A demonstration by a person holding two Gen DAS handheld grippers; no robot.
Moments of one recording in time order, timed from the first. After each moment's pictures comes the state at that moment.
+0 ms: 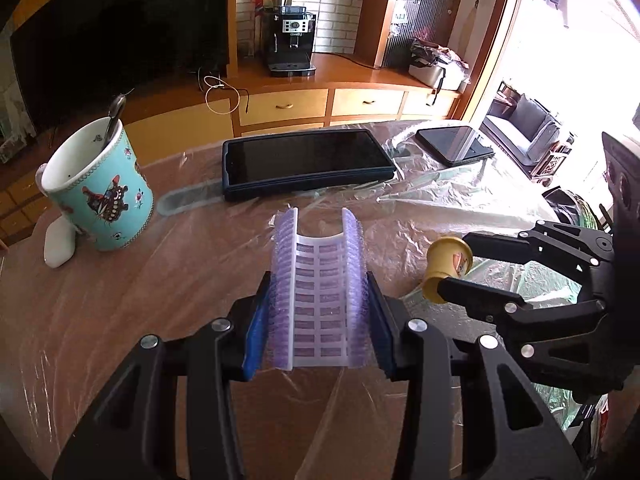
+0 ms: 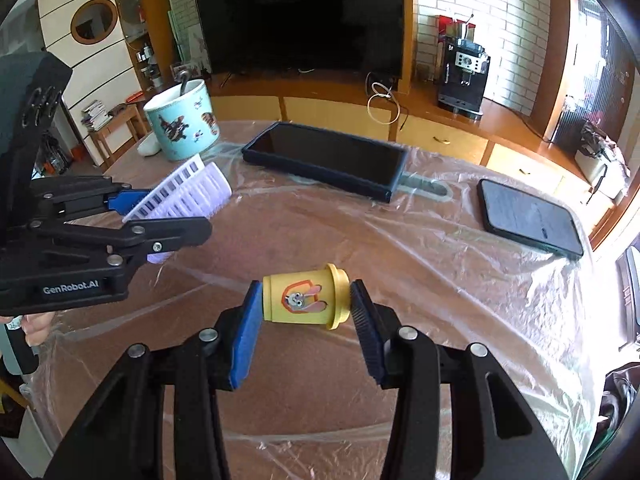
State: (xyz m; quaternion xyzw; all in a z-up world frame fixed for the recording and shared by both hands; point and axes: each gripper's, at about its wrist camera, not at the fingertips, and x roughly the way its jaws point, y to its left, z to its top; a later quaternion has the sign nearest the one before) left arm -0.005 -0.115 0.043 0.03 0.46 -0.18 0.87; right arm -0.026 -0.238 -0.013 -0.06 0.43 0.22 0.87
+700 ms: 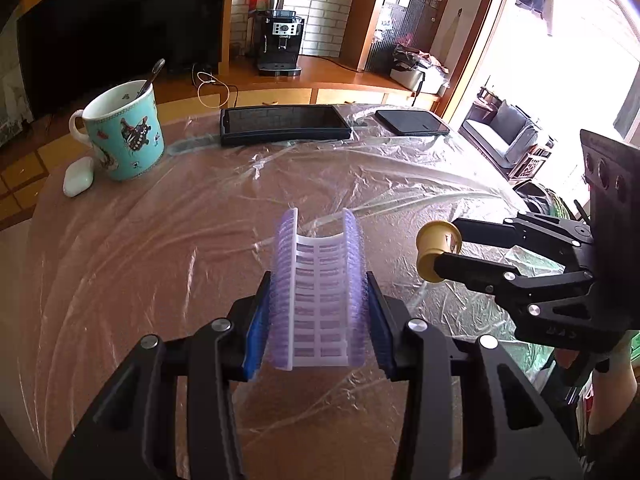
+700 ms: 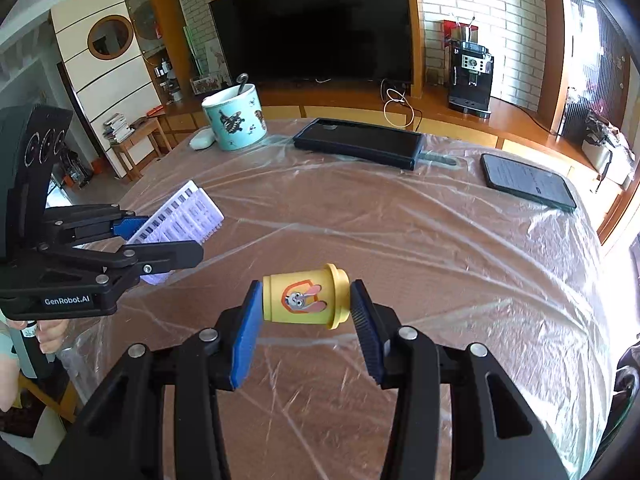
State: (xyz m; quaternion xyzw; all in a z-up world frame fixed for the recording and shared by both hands) left arm -0.094 -0.099 0.052 0.01 0.45 -0.20 0.87; right arm -0.108 -0.246 0.000 -0.02 0.41 0.25 0.88
